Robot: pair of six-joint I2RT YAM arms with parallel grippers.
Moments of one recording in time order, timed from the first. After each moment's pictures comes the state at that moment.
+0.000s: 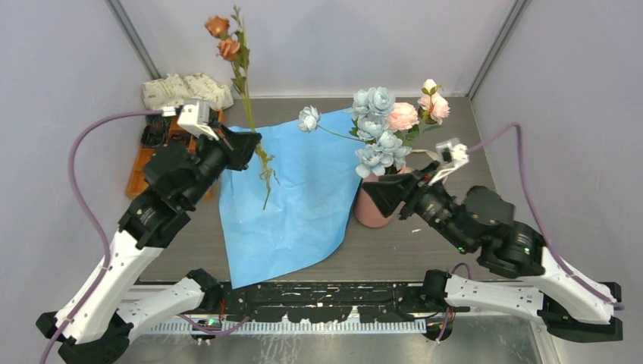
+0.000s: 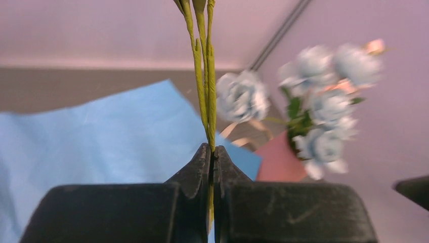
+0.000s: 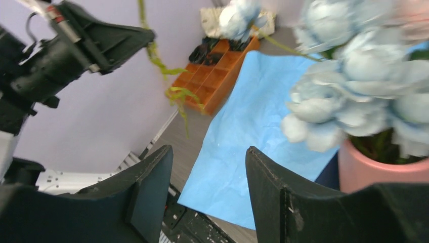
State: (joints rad) left arm -0.65 0.89 1.20 -0.40 -0.20 -0.44; right arm 1.16 0.69 1.16 -0.49 0.42 0.54
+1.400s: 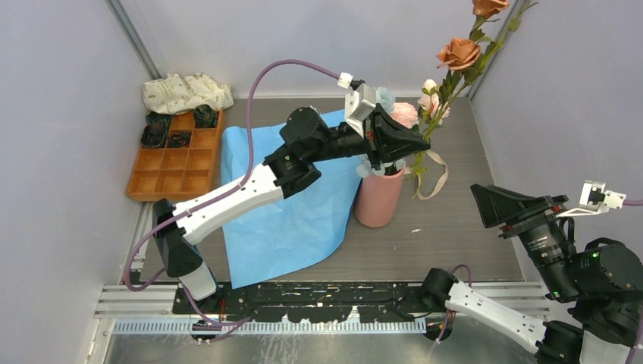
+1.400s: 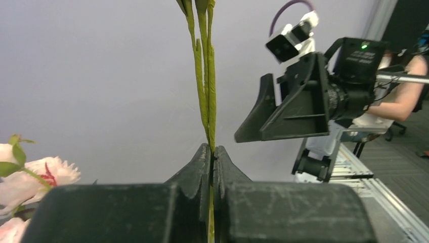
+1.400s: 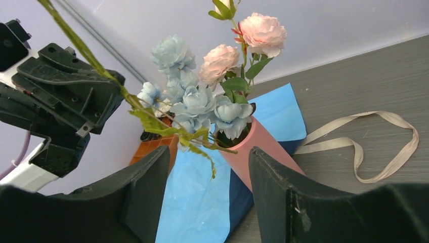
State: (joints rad) left arm -1.04 1.67 1.71 0.45 0.56 -0.33; right arm 0.96 0.35 1.36 -0.88 0.66 0.53
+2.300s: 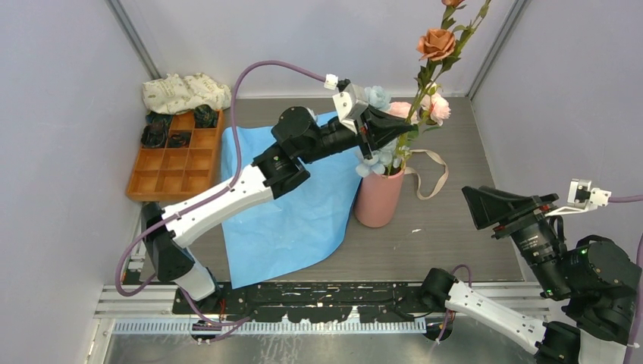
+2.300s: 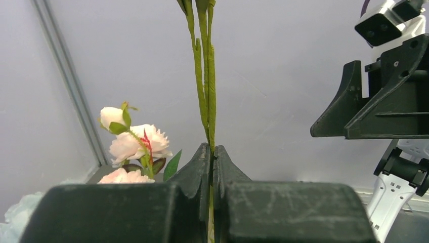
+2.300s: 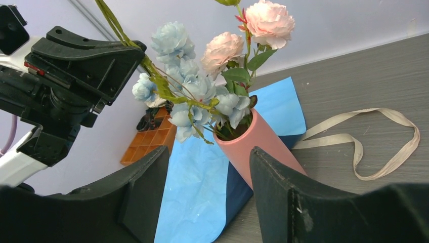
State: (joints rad) left arm -1.00 1.62 1.65 0.36 0.37 -0.10; right arm 0.94 0.34 1.34 -0.89 0.61 0.51
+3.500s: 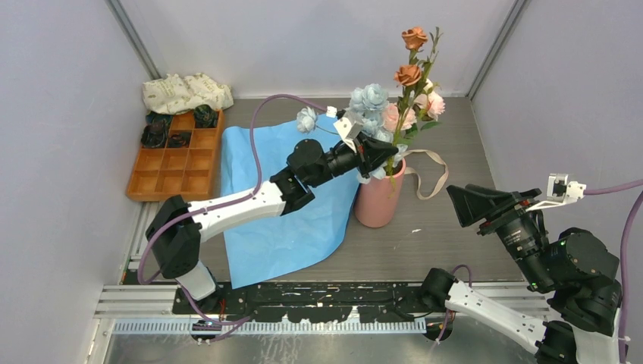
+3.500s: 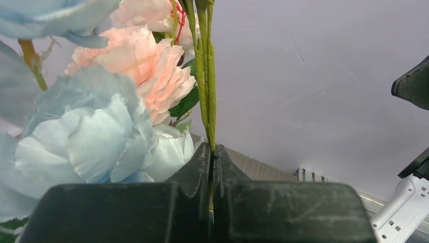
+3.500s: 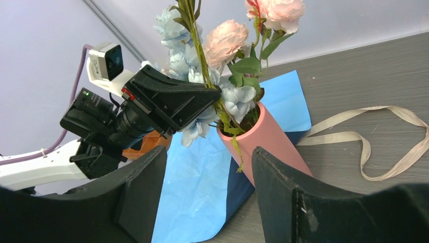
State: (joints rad) left arm -0.99 1.65 1.28 0.63 0.20 -0.27; right arm 0.94 0.36 1.28 -0.84 0.57 0.51
